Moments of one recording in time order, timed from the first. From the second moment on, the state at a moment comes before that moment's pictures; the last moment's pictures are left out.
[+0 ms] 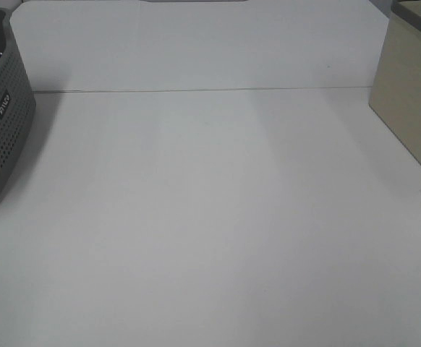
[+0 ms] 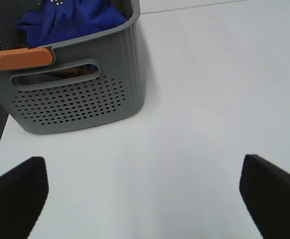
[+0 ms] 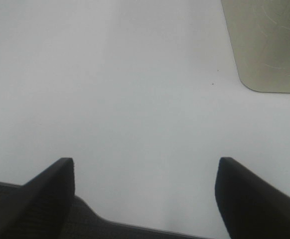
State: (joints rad) left arm 0.02 -0.01 -0.52 -0.03 1.08 0.09; right arm -0.04 0.00 -0.46 0.21 1.12 -0.17
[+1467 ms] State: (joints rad) left arm 0.02 0.80 -1.16 0.00 1.22 0.78; right arm -0.04 0.00 -0.46 0.21 1.12 -0.17
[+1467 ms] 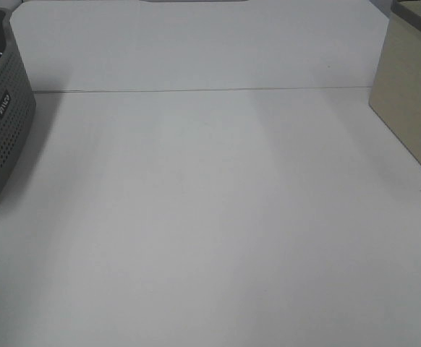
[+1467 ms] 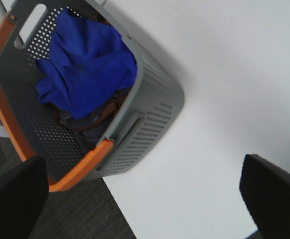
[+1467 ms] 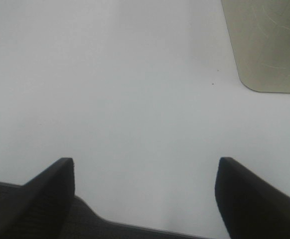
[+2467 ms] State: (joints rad) left arm 0.20 1.82 -1.80 0.12 1.13 1.21; right arm -0.04 0.00 -0.46 0.21 1.12 -0.17
